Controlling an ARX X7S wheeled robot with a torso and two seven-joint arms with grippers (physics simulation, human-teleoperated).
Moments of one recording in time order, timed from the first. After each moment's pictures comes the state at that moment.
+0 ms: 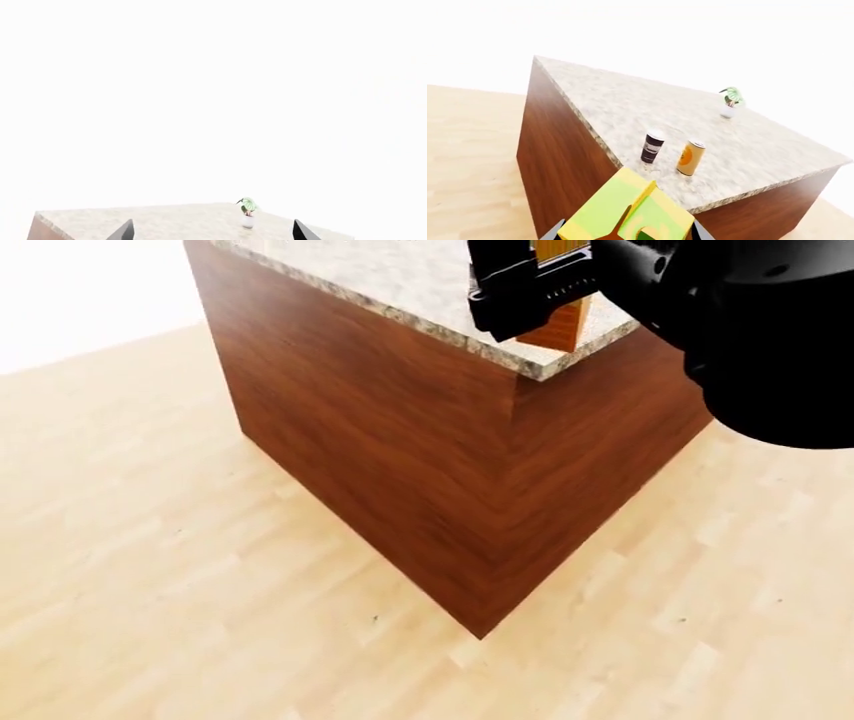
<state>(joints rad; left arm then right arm) -1.87 -0.67 0.72 0.40 -1.77 -0.48 -1.23 1.90 0.61 -1.01 -0.15 1.86 0.97 1.06</state>
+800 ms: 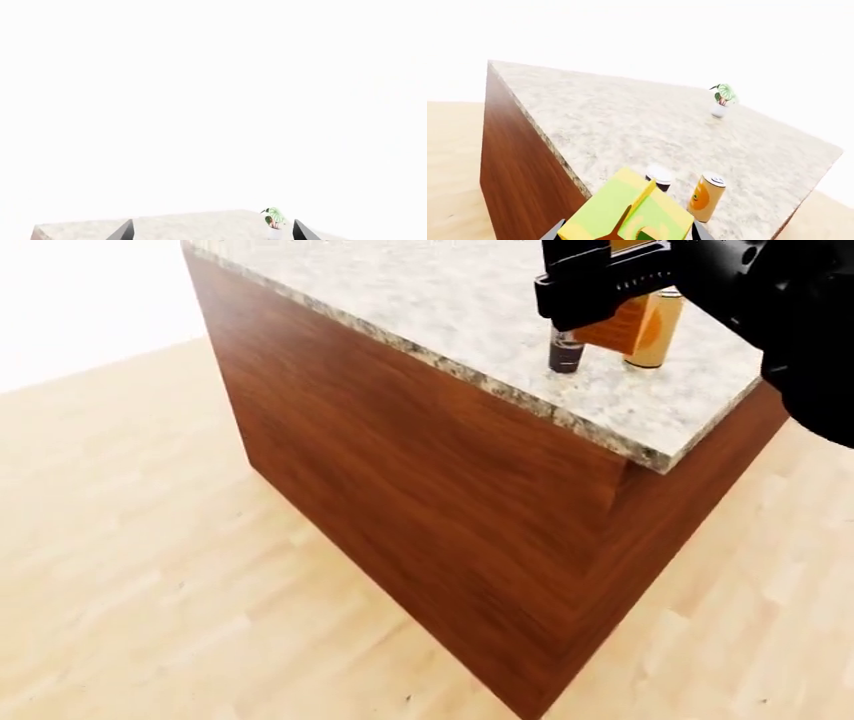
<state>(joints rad) -1.87 -0.67 0.71 0.40 -1.77 -0.49 -1.23 1.92 0.71 -0.99 -0.18 1.96 0.97 1.18</state>
